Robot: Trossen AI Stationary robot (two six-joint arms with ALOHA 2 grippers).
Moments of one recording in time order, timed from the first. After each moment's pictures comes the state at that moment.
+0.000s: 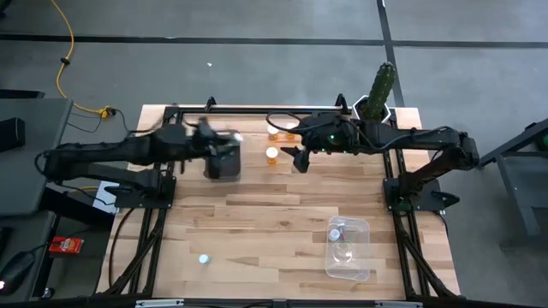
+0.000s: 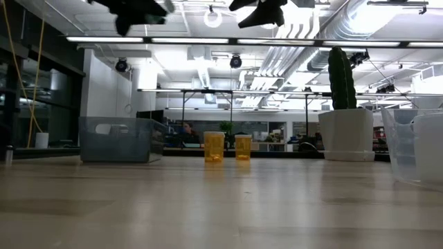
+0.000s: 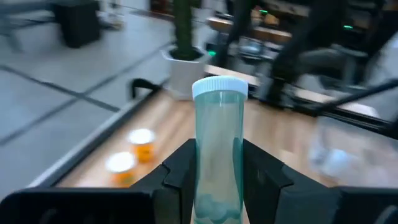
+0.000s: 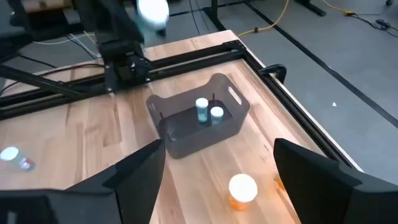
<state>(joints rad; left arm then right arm) 0.23 0.83 0.78 -0.23 -0.22 -0.16 -0.08 1.43 1.36 -0.41 0.20 0.15</state>
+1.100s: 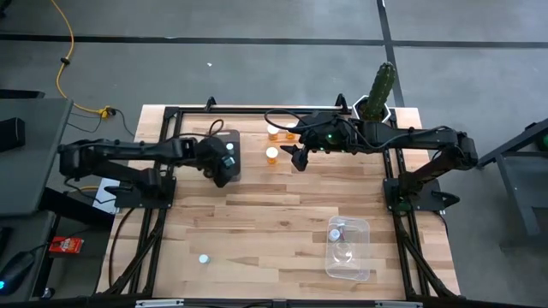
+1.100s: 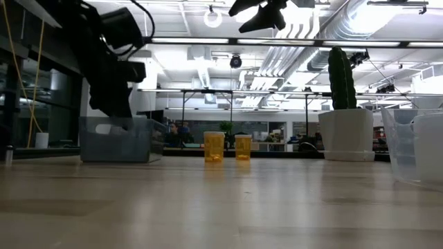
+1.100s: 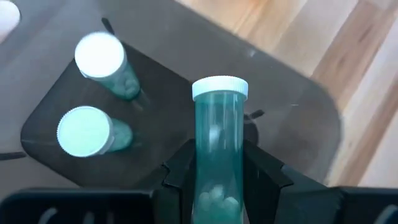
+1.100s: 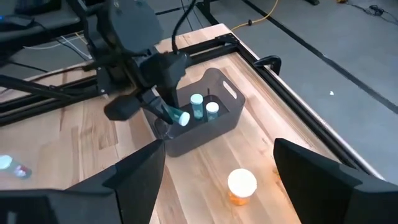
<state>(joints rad) 0.40 1.16 0.59 -0.48 -0.09 -0.32 -0.10 1.44 1.36 -0.42 0.21 0.20</state>
